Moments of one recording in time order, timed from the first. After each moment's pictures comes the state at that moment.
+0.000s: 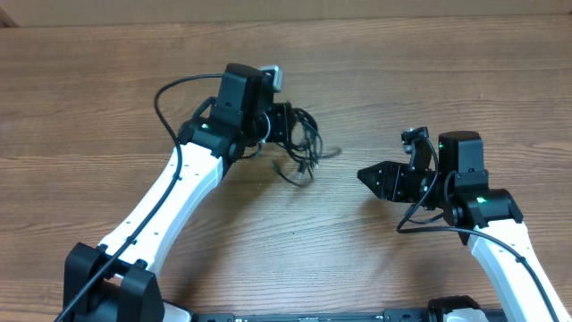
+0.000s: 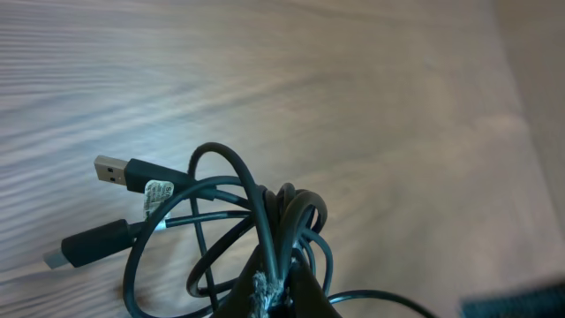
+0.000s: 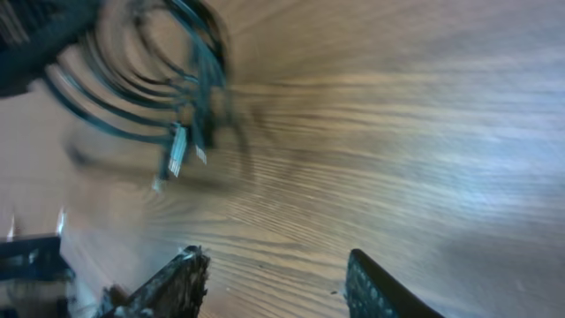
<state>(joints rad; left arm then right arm) -0.41 1.60 1.25 -0.45 0.37 -0.42 0.10 1.14 0.76 -0.56 -0.65 0.31</state>
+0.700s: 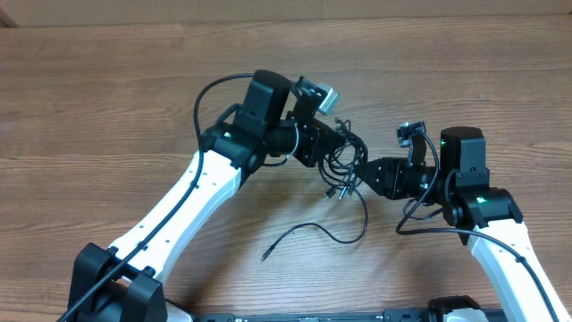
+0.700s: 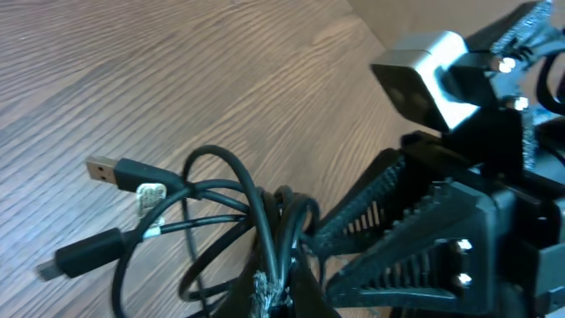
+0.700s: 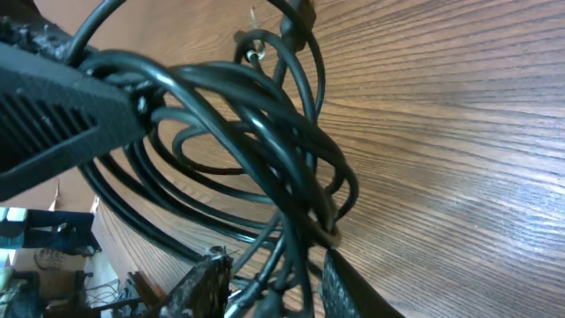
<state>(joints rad) -0.52 1.60 1.25 -0.36 0.71 -0.18 0.10 1.14 0.76 -0.48 -0.75 0.28</state>
